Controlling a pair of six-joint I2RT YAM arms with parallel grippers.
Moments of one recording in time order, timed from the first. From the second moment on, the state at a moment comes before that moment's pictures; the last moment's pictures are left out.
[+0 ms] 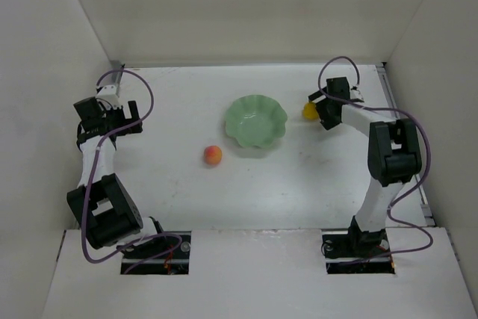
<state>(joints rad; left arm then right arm) 0.44 1.38 0.95 -0.22 0.36 0.18 0.11 1.88 1.24 -0.21 0.19 1.12</state>
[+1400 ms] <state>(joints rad) 0.45 1.38 0.95 -0.22 0.35 0.21 0.63 1.89 1.43 -0.11 0.19 0.64</state>
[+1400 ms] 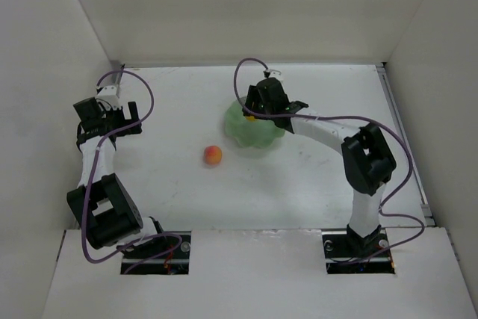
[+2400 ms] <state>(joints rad) 0.43 1.38 0.95 -0.22 0.35 0.21 0.99 2.07 1.55 -0.18 0.05 0.04</state>
